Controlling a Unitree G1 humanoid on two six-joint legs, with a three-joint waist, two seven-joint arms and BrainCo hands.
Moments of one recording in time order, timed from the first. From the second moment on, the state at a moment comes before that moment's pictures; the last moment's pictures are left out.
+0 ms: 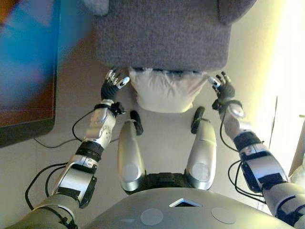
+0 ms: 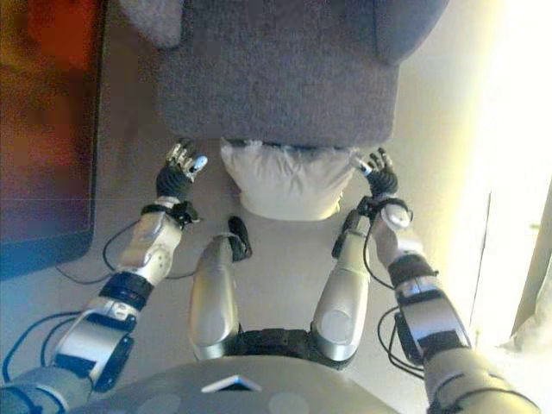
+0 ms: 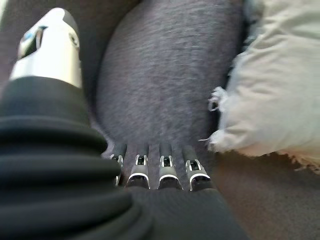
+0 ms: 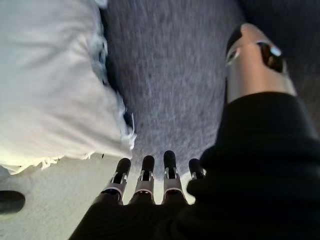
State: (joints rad) left arm -0.38 0.35 -0.30 0.58 -0.68 -0.23 0.08; right arm -0.54 -0.41 0.24 0.84 0.78 -0.13 -0.14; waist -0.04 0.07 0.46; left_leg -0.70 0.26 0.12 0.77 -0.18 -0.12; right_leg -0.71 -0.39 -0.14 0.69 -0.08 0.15
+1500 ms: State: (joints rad) left arm -0.91 0.48 -0.36 1.00 -0.80 -0.04 0.06; right arm -1.00 -0.54 0.41 1.15 0.69 0.03 0.08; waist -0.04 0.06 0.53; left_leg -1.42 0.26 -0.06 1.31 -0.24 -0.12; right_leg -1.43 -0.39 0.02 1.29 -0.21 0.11
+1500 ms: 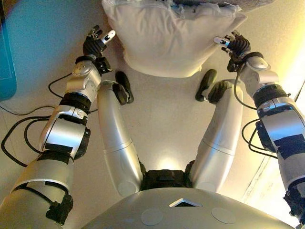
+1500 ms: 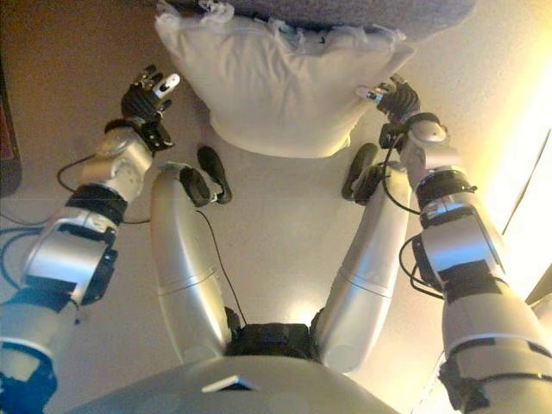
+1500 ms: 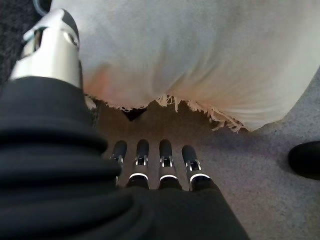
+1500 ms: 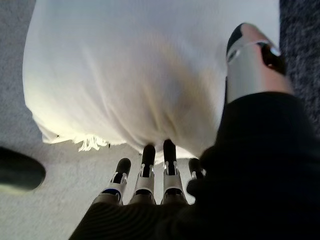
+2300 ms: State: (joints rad) left arm -1.03 0.55 -0.58 1.00 -0.68 0.05 -0.18; right arm -1.08 -0.60 0.62 1.10 0.57 0.07 0.32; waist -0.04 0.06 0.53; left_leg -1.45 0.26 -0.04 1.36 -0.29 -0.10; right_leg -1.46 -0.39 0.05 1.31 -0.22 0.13
